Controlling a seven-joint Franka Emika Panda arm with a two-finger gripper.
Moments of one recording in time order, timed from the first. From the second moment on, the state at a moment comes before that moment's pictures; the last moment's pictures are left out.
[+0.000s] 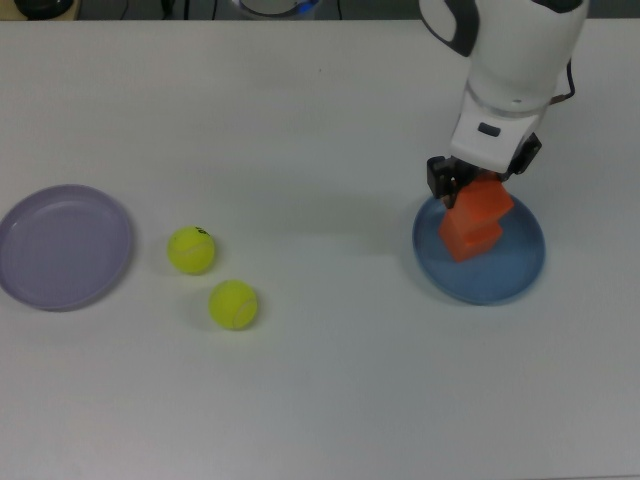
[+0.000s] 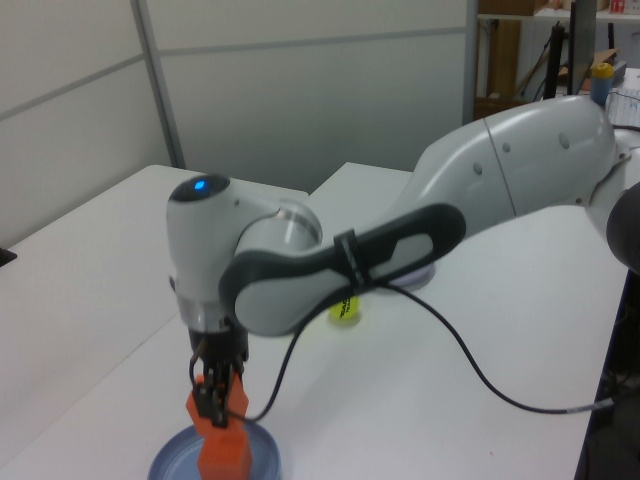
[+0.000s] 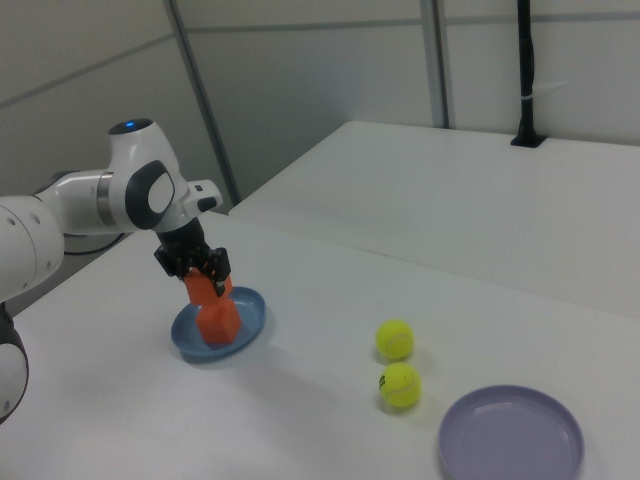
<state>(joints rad) 0.49 0.48 0.18 -1.44 -0.10 1.99 0.18</state>
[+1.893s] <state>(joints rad) 0.37 0.27 -0.08 -1.46 0.04 1.84 -0.15</state>
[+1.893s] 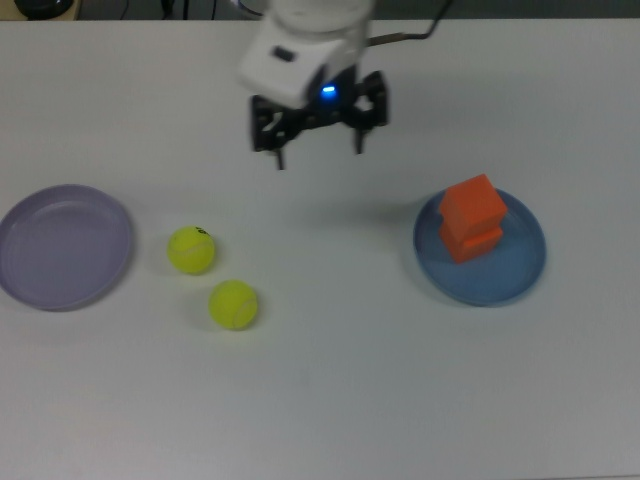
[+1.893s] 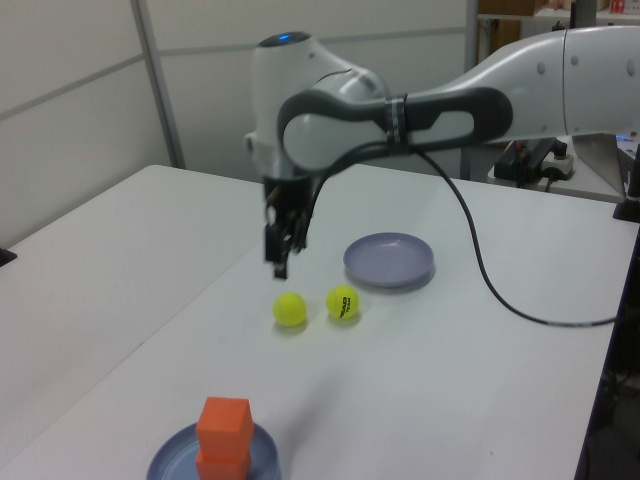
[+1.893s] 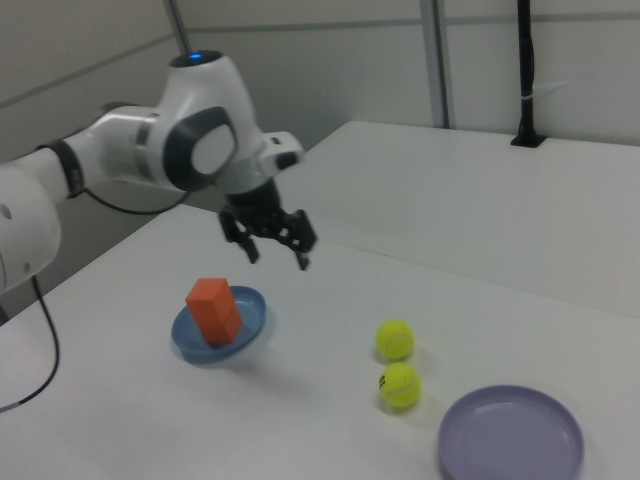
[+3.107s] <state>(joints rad) 0.27 0.36 -0.27 -1.71 0.15 2.11 -0.39</state>
